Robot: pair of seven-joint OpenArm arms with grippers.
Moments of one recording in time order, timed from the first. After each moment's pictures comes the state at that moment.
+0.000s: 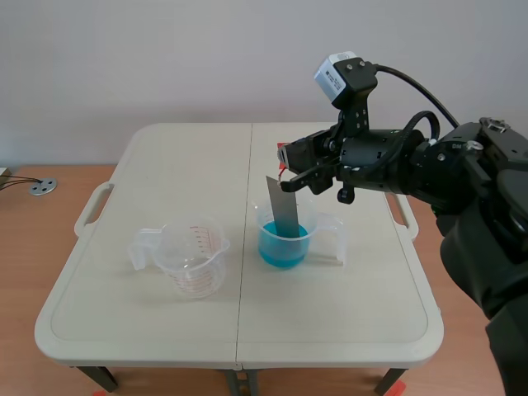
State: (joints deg) left arm 76.4 -42.1 -7.8 109.4 -6.1 -11.0 2.3; right arm 9.4 3.8 -0.9 80.1 12.2 45.1 -22.8
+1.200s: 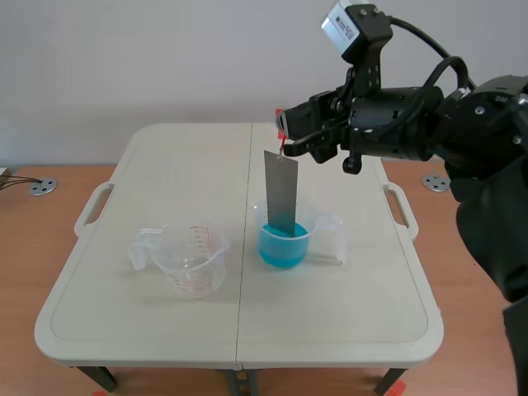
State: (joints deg) left arm 76.4 -42.1 -7.8 109.4 -6.1 -11.0 2.3; right arm 9.2 4.0 0.7 91.5 23.3 45.1 -35.6
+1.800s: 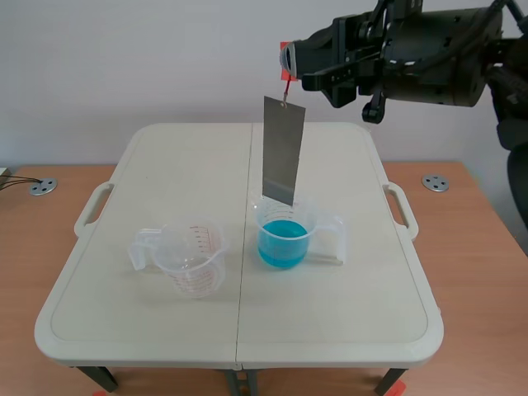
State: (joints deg) left arm 67.6 -42.7 -7.8 109.3 -6.1 -11.3 2.5; right arm 9.2 4.0 4.1 104.3 36.7 45.1 -46.2
